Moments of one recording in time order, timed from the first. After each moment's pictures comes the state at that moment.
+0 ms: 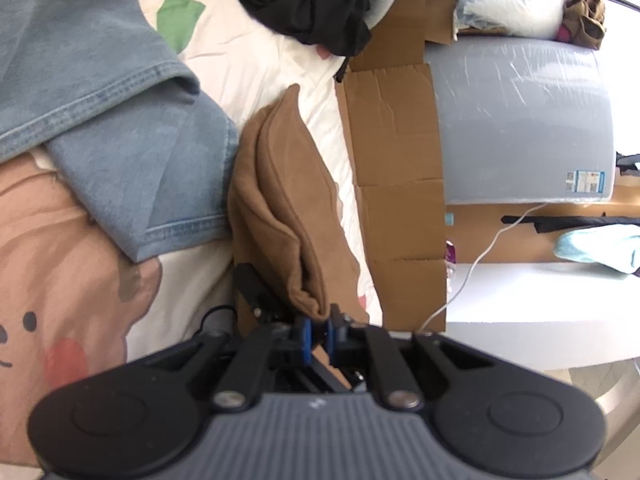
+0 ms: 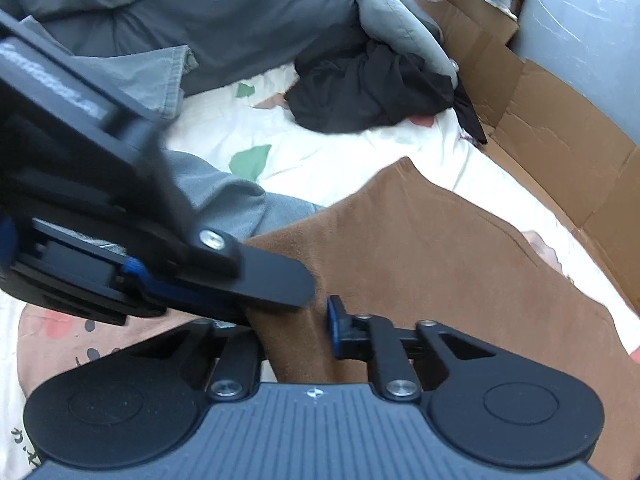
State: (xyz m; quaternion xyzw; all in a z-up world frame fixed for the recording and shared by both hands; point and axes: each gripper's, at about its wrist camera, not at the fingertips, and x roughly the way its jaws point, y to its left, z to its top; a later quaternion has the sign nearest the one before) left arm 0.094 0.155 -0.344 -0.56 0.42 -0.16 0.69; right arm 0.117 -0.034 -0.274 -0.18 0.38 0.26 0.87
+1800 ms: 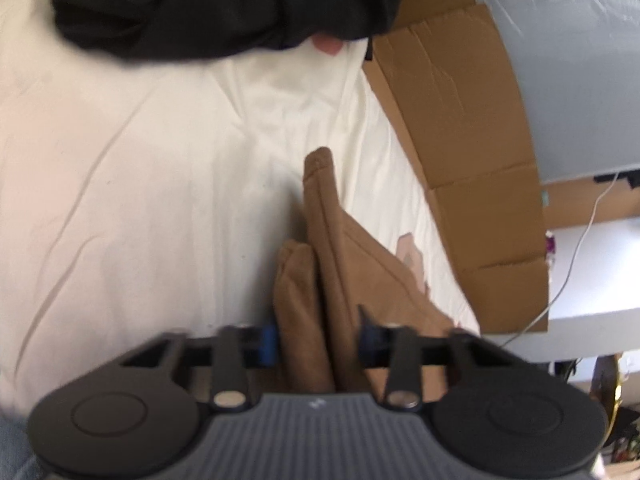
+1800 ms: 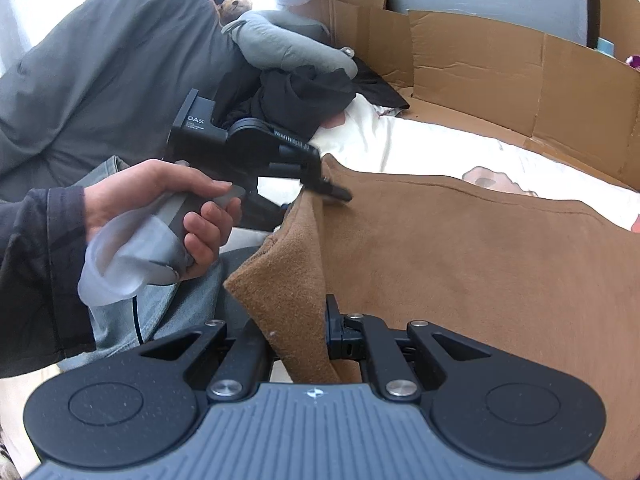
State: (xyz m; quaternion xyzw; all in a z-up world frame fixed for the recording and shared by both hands) left arm 0.327 0.140 -0.390 -0.39 0.53 -0.17 0.73; right arm 0.126 -0.102 -0.239 0.03 0.40 0.19 0.90
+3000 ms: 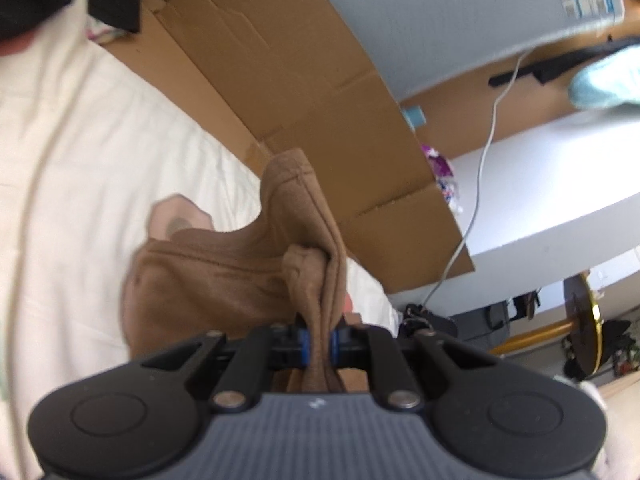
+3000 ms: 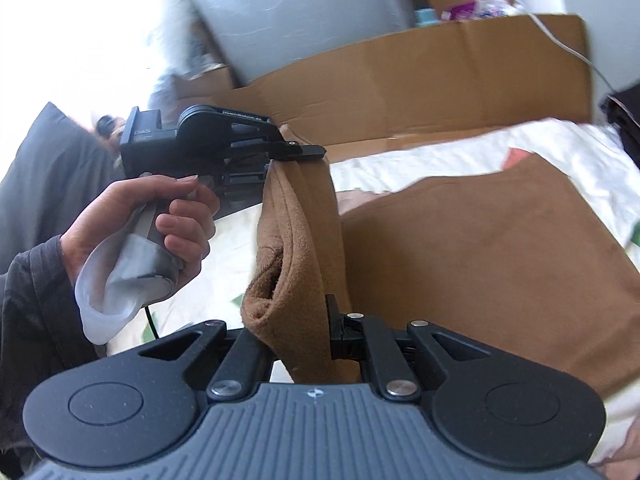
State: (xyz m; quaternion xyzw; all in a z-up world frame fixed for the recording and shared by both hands) left arm 0.342 -0.063 -0.295 -0.33 0.48 -0.30 0.75; right arm 0.086 -0.254 -0.223 0.21 0.34 0.05 0.91
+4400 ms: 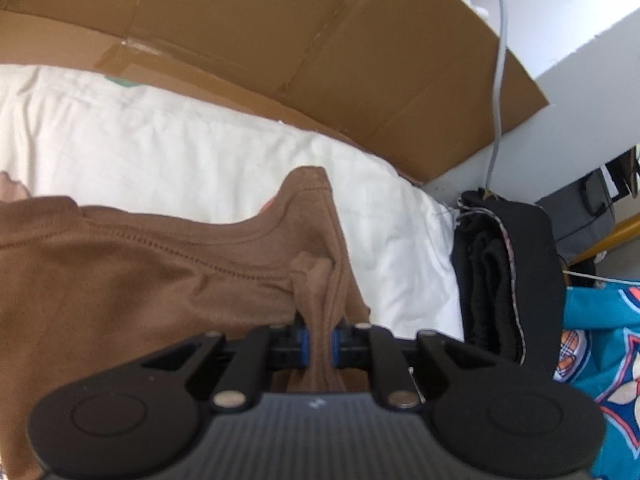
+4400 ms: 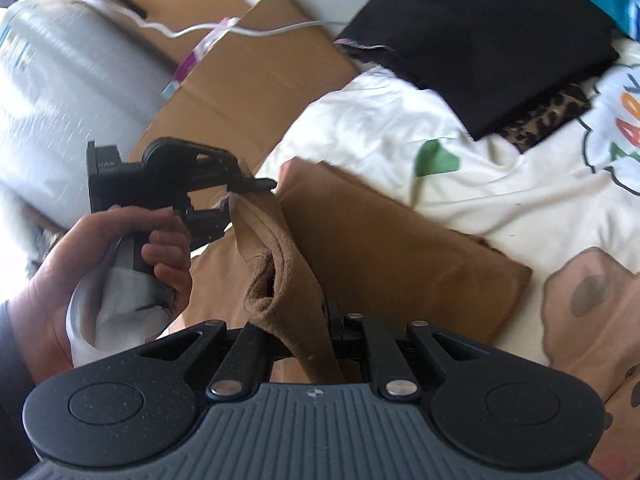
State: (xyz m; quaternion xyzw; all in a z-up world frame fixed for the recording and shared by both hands) left arm 0.329 -0.334 -0.344 -0.13 0.56 -0.28 0.77; right arm 0.042 -0.432 -0.315 0.43 0.28 -0.16 0.84
